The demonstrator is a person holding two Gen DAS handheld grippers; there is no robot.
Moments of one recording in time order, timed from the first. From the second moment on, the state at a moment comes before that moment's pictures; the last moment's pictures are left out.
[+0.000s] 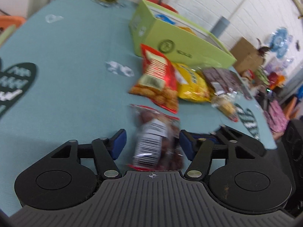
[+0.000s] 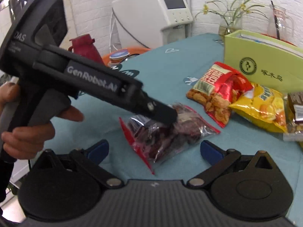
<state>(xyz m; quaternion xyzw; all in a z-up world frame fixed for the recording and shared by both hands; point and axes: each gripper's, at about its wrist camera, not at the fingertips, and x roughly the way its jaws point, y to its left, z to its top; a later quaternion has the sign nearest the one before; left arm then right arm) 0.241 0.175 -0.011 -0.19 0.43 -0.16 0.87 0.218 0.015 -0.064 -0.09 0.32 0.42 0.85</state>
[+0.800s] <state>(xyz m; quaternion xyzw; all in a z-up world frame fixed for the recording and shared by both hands) 0.230 0.101 -0.013 -0.18 0.43 -0.19 0.86 0.189 -0.053 -0.061 -0.08 0.29 0.32 0.90</state>
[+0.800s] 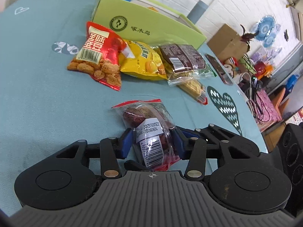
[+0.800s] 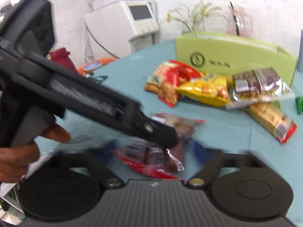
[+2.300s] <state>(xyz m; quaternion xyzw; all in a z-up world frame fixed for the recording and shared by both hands) 0.432 0.084 0.099 -0.14 0.31 -0.18 0.92 0.380 -0.088 0.042 -0.07 0.18 0.27 0.94</state>
